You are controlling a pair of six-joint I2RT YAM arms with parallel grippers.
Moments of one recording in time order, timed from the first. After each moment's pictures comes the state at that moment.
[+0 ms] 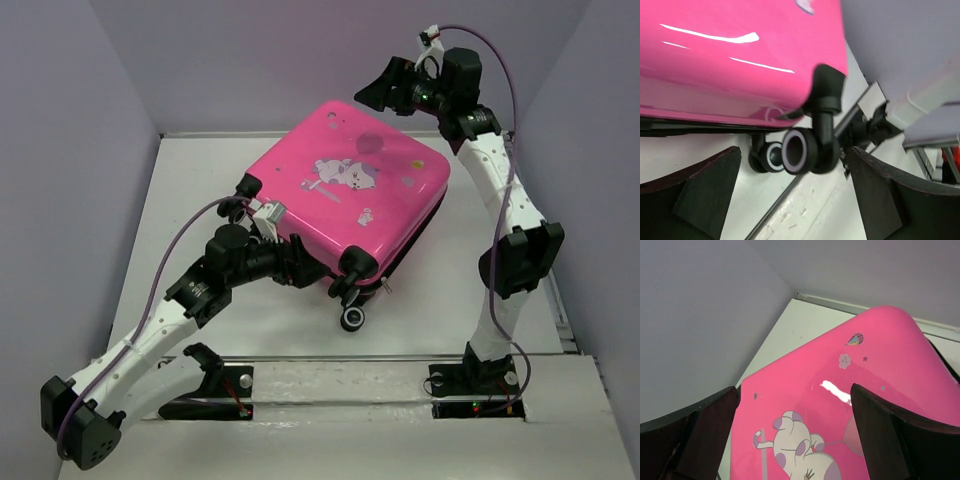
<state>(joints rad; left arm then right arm) -0.64 0.84 0.69 -0.17 0.39 -0.64 0.24 1.95 2.11 -0.31 -0.61 0.52</state>
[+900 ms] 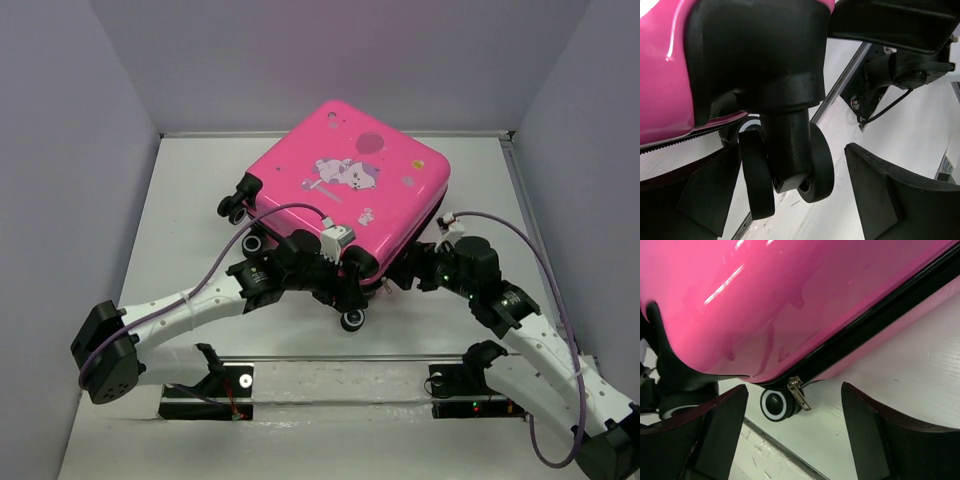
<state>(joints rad) -0.96 1.19 0.82 -0.19 0.32 -0.53 0.48 0.70 0.59 -0.34 -0.23 0.54</state>
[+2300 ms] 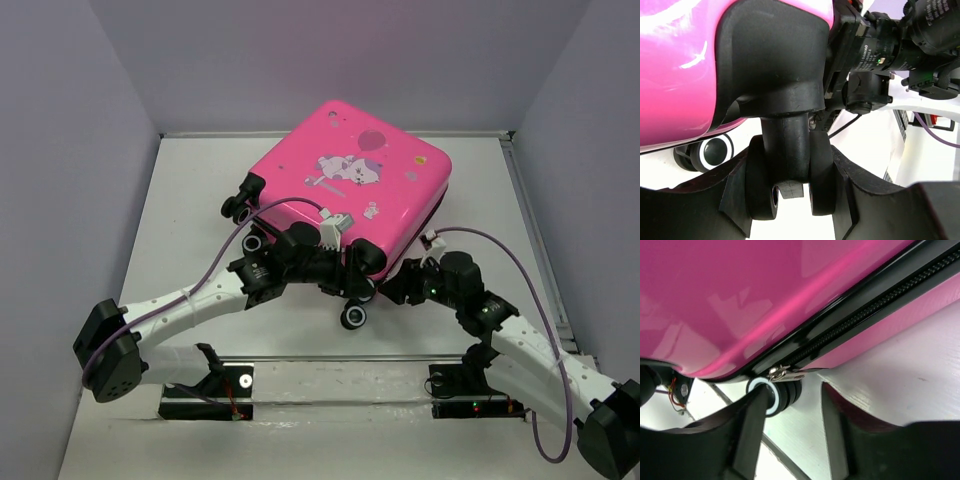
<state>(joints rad) -0.95 1.21 0.86 -0.10 0.36 -0.75 0.56 0.73 0.36 -0.09 -0.29 0.57</state>
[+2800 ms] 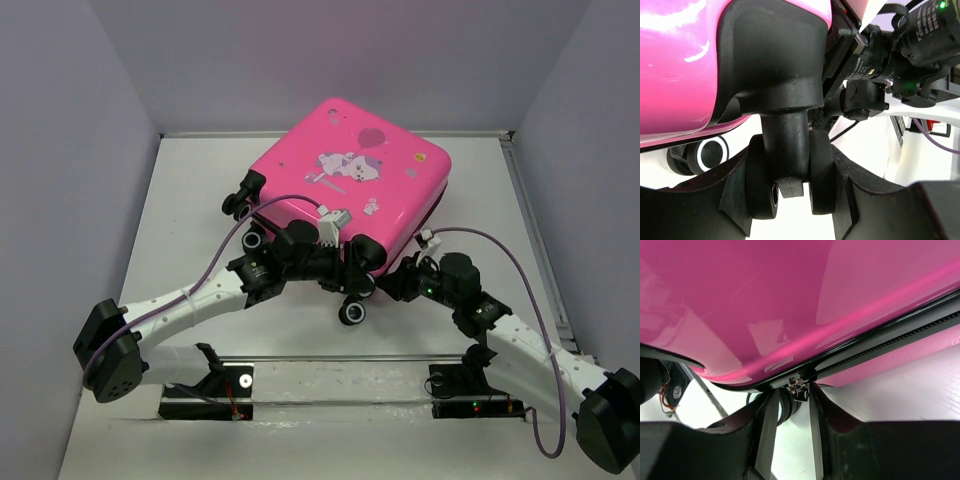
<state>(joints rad) -0.94 1.22 0.86 -0.07 0.36 -0.77 0.56 0.80 0.31 0.13 -0.28 0.49</state>
